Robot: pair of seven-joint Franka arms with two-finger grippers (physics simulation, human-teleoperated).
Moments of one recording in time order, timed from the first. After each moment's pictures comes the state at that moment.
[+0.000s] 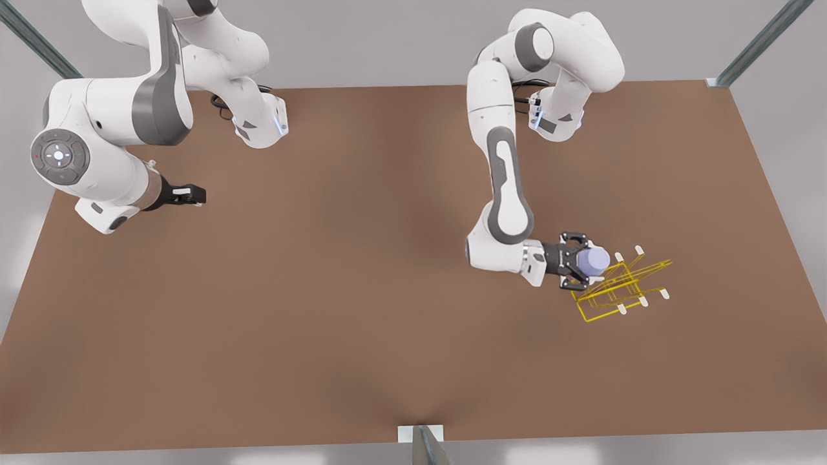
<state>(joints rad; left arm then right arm) -1.35 1.08 1.08 -1.71 0.57 1.80 -1.98 0.32 0.14 -0.23 -1.42 -0.05 1.26 0.01</state>
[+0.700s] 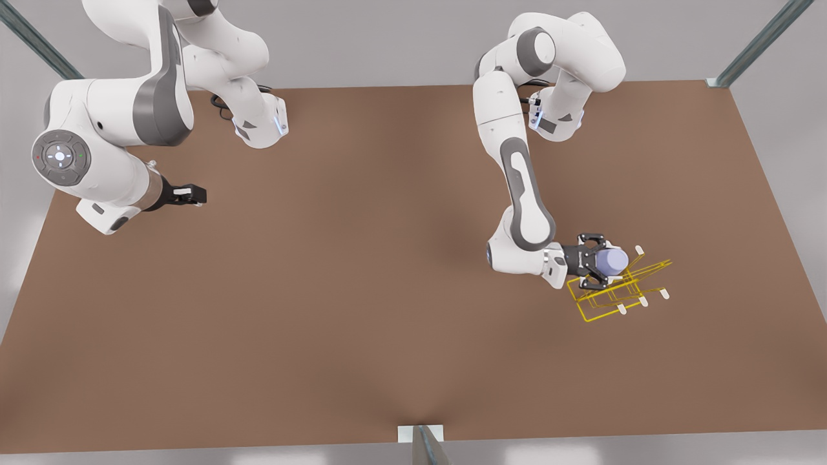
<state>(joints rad) -1.31 1.09 1.08 -1.83 0.58 1.89 -2.00 0.32 0.14 -0.23 -1.42 -0.05 1.26 0.00</state>
